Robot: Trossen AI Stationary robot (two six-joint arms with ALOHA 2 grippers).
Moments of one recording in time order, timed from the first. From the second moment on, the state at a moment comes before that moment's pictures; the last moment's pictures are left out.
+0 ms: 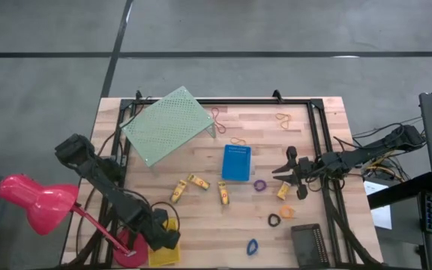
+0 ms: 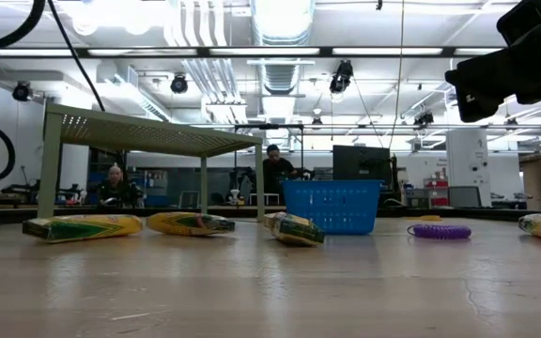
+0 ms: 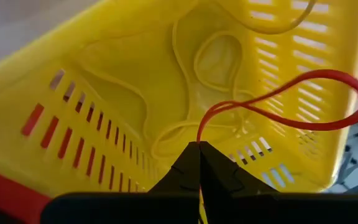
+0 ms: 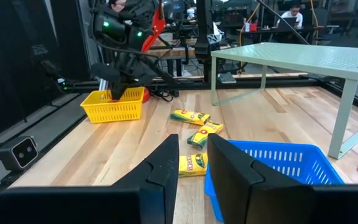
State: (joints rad) left arm -0.79 1.65 0.91 -0.41 0.18 -2.12; right arm 0.30 0.52 0.01 0.47 0.18 0.11
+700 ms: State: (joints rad) left arm -0.79 1.61 0.92 -0.40 0.16 -2.55; right arm 0.30 0.52 0.01 0.47 0.18 0.11
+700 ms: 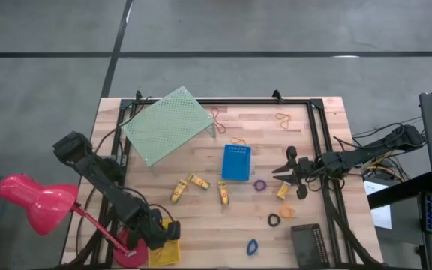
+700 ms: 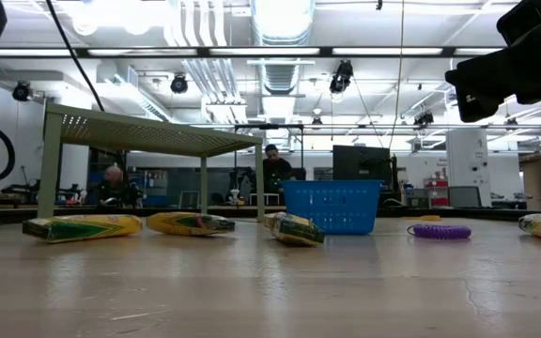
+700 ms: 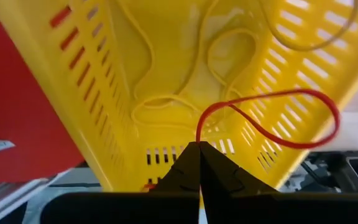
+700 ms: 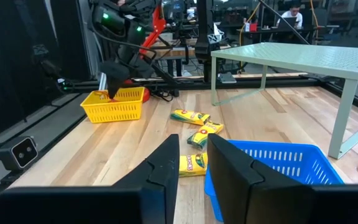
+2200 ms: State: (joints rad) left arm -0.80 1.50 0.92 -0.65 0.05 -2.68; right arm 0.30 0.52 0.01 0.47 0.18 0.11
